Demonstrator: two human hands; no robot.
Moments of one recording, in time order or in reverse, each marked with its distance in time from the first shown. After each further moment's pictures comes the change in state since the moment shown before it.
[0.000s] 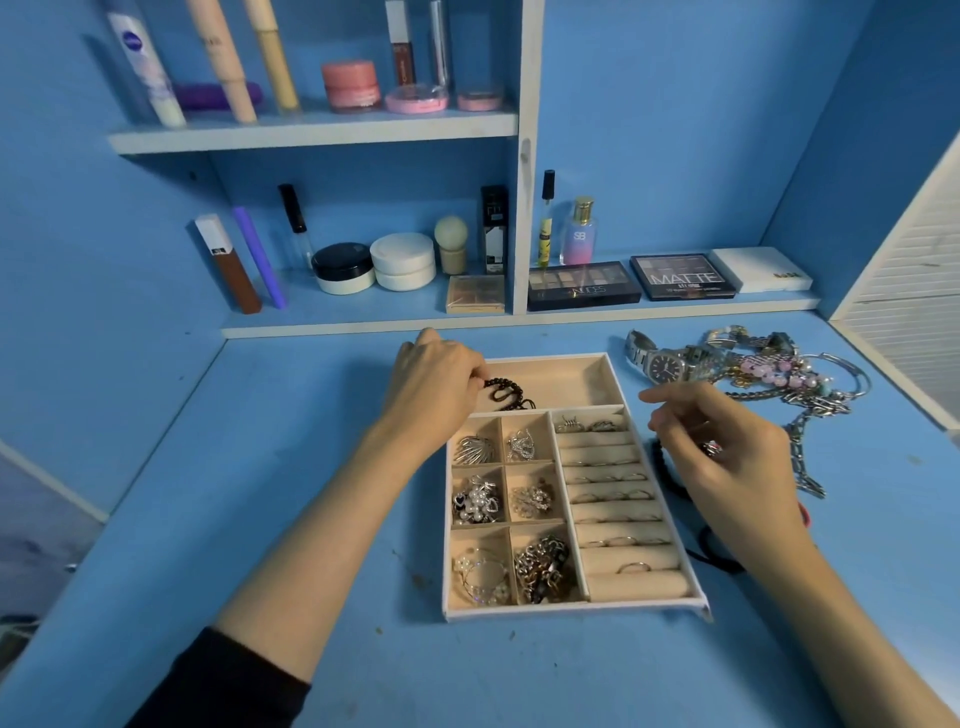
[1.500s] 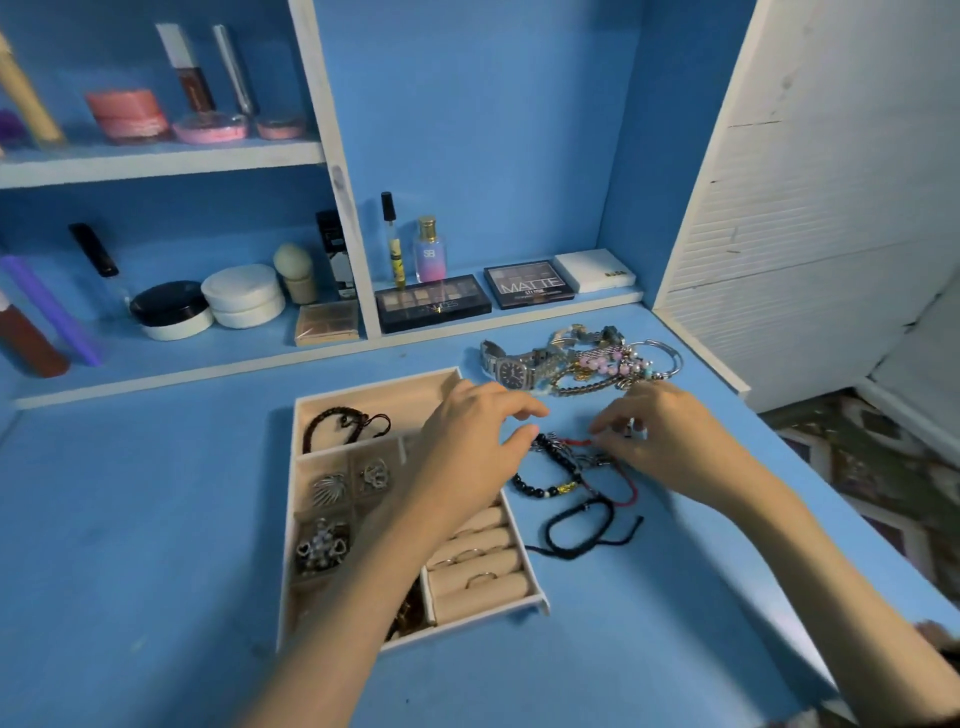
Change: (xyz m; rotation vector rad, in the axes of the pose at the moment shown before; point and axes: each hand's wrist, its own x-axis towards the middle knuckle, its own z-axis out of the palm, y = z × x) left_hand -0.018 0.134 0.008 -0.461 -0.148 0.217; right_hand 0.021 0.044 -0.090 -0.634 -0.348 0.146
